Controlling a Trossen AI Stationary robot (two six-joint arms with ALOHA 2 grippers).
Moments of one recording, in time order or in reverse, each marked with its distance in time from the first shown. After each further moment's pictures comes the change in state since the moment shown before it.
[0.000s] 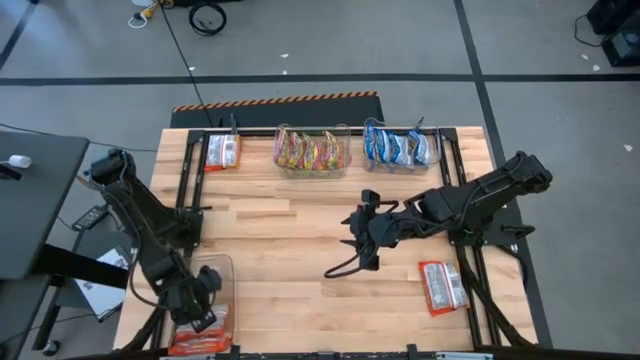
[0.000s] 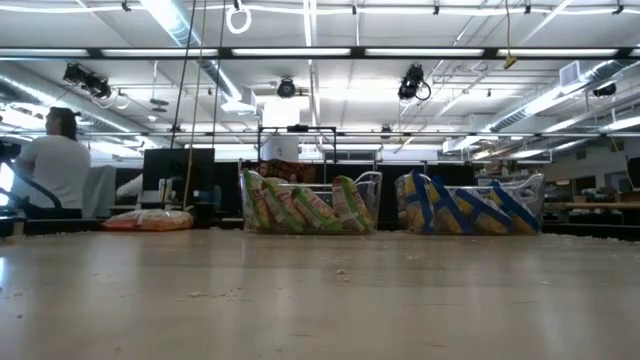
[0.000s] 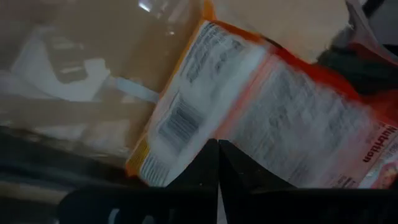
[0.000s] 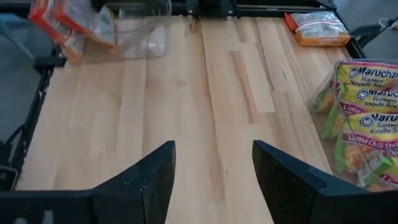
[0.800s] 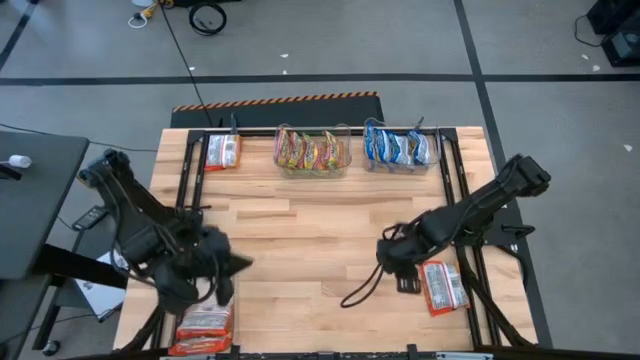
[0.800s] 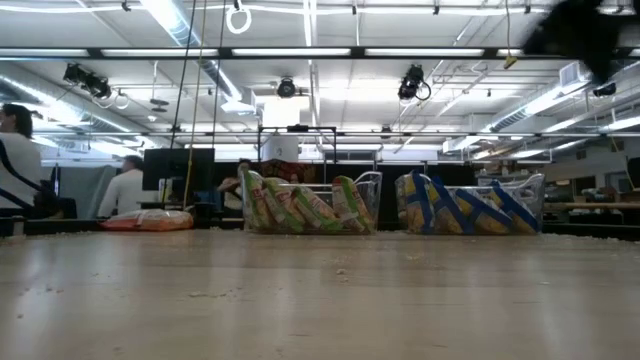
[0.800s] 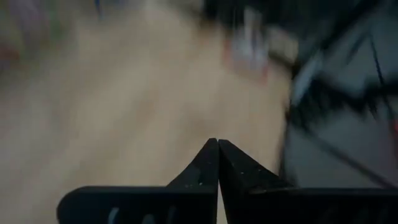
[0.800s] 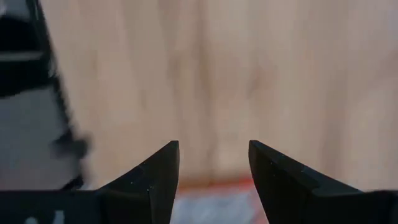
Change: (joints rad) left arm 0.151 0.000 0.554 -0.357 -0.899 0.498; right arm 0.104 0.028 -0.149 -0.452 -0.504 0.372
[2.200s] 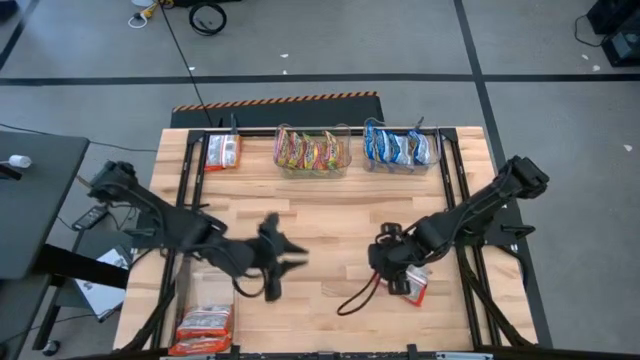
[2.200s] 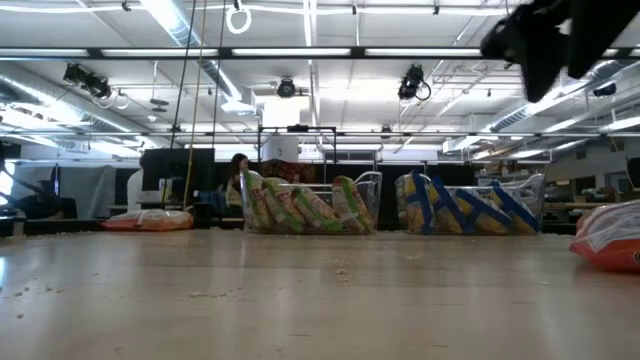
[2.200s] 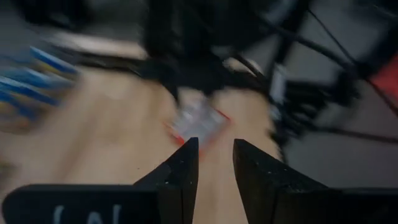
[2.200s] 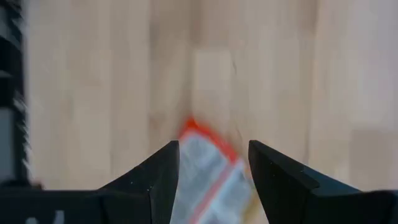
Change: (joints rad) left arm 0.354 0.152 0.029 0.596 0.264 0.855; right arm 0.019 0.023 -0.047 0.188 0.203 -0.151
